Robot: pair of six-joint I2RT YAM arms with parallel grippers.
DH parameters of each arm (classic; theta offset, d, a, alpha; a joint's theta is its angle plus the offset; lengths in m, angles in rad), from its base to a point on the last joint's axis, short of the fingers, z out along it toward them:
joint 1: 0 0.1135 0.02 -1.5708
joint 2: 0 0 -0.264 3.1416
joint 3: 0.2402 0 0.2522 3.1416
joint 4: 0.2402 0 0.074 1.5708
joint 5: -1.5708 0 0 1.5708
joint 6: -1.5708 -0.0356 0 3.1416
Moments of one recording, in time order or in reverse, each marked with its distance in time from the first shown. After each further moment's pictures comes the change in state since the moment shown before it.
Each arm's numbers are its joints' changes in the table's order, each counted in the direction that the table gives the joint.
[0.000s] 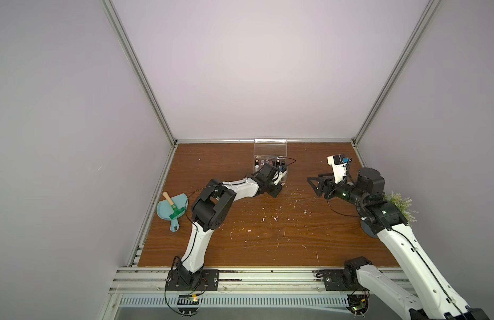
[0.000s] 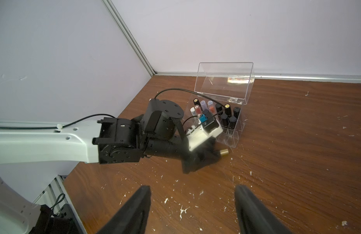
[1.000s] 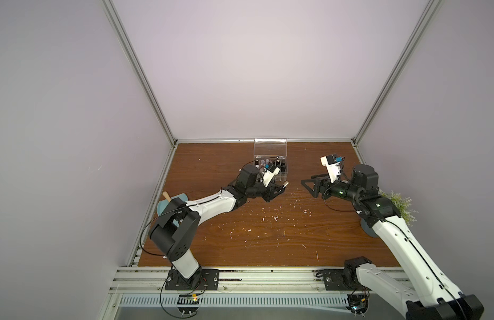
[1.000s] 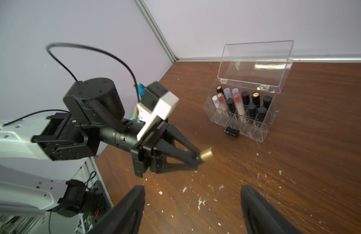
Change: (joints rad) left arm 0.051 -0.526 -0.481 -0.384 -0.466 0.303; right arm -0.014 0.092 -0.005 -0.027 0.225 -0.018
